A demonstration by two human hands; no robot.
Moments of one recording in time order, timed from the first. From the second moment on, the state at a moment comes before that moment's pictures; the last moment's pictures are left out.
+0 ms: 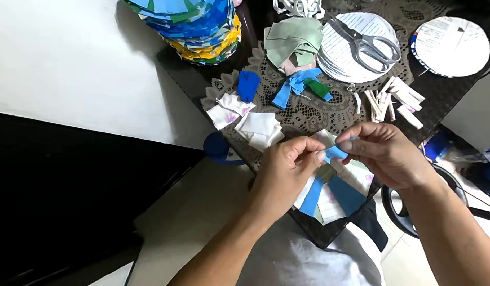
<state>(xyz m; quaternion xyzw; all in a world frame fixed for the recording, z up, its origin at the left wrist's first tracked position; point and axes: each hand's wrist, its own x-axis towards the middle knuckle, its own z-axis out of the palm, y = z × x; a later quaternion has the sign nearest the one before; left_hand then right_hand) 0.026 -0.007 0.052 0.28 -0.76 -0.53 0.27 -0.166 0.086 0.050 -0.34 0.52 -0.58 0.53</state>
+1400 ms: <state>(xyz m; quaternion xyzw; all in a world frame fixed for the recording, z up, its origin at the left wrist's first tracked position) 0.127 0.076 0.006 0.30 -0.88 -0.32 0.18 -0.130 0.082 0.056 -0.69 0.58 -0.06 0.43</state>
